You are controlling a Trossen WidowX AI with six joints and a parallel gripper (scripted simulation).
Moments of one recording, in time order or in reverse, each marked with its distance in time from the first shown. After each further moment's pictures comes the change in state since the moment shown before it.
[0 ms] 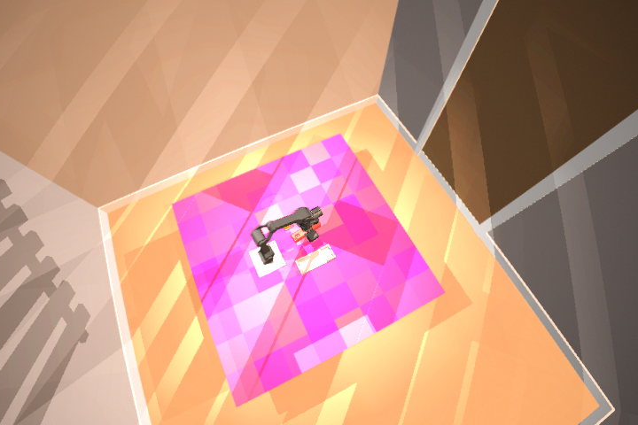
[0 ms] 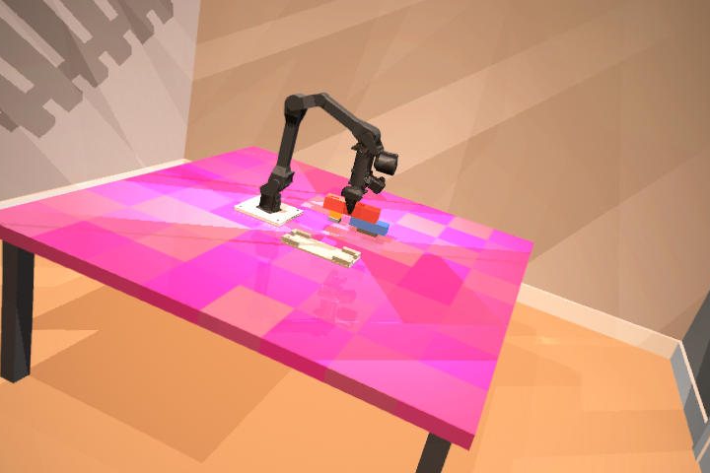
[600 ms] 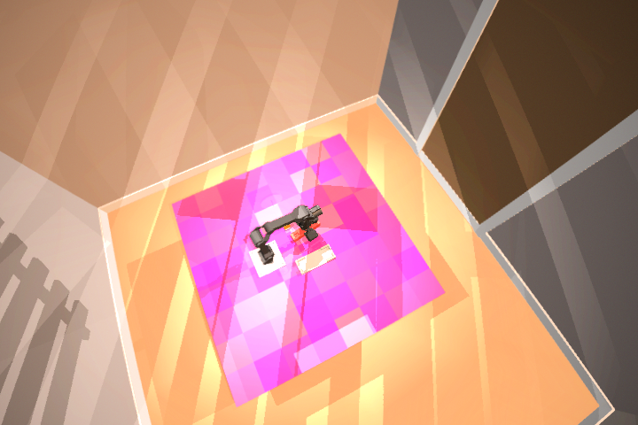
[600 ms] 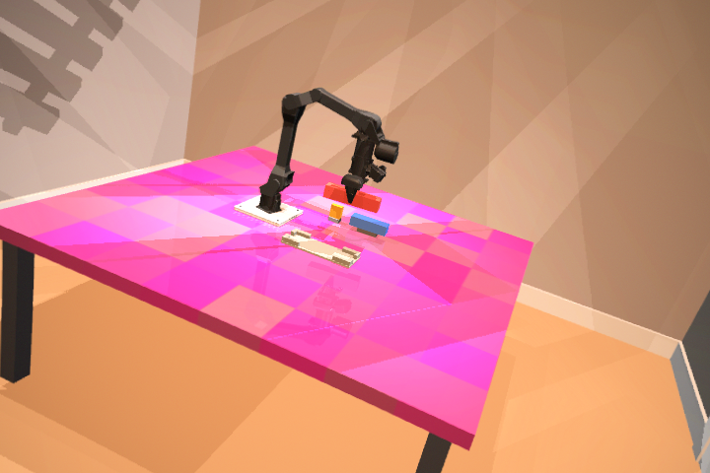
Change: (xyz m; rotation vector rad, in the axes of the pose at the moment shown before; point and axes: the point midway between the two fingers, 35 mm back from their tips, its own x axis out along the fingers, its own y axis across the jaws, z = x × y) arm -0.038 -0.006 -0.006 0.004 0.000 -0.002
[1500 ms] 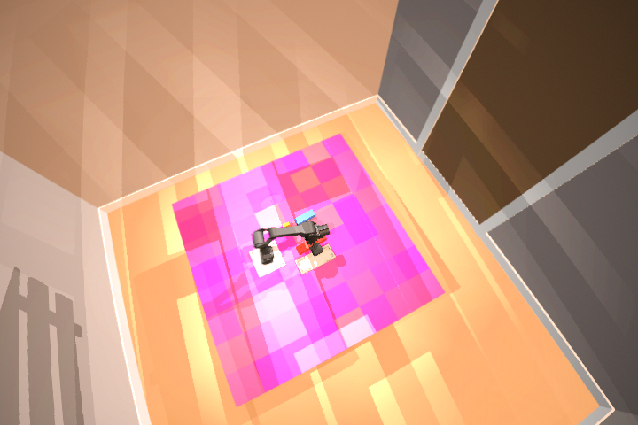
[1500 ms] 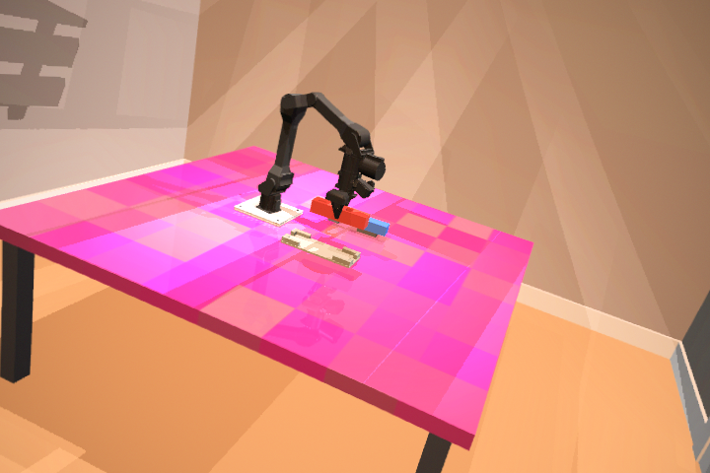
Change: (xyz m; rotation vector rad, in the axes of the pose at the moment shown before) arm 0.034 -0.078 -0.014 0.077 0.000 -0.008
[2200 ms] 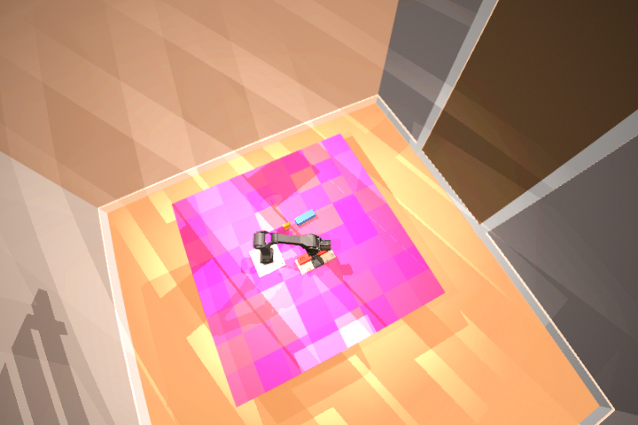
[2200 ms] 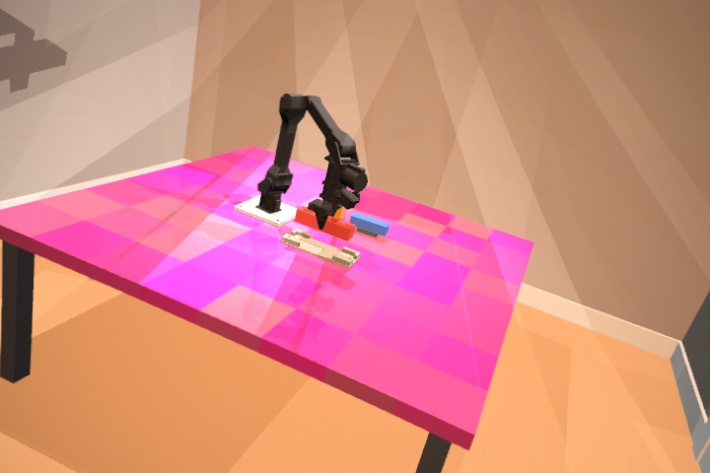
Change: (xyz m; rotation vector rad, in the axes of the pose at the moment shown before) arm 0.027 -0.055 -0.024 0.058 0.005 -0.003
